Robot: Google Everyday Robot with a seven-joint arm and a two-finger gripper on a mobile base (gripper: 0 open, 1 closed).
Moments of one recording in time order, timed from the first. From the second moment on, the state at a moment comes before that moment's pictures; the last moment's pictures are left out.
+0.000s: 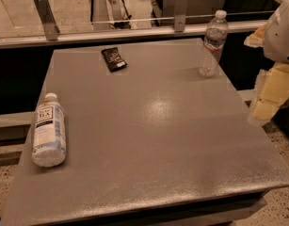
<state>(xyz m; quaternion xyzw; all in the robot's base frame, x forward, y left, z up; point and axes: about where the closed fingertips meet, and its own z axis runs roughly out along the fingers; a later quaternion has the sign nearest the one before) 0.438 -0.216 0.977 -0.60 0.78 -0.04 0.16</state>
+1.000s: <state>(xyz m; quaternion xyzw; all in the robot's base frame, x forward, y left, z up) 0.505 -0.137 0.951 -0.62 0.75 0.03 0.21</state>
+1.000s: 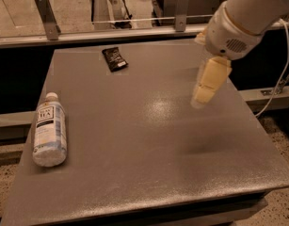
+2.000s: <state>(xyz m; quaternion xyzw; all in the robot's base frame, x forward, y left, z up) 0.571 -0.052 0.929 -0.61 0.74 0.09 0.27</state>
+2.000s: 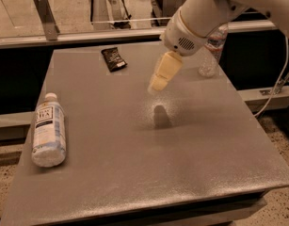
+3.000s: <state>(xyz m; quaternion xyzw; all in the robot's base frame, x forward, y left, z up) 0.700 0.049 0.885 -0.48 0.78 0.18 0.36</state>
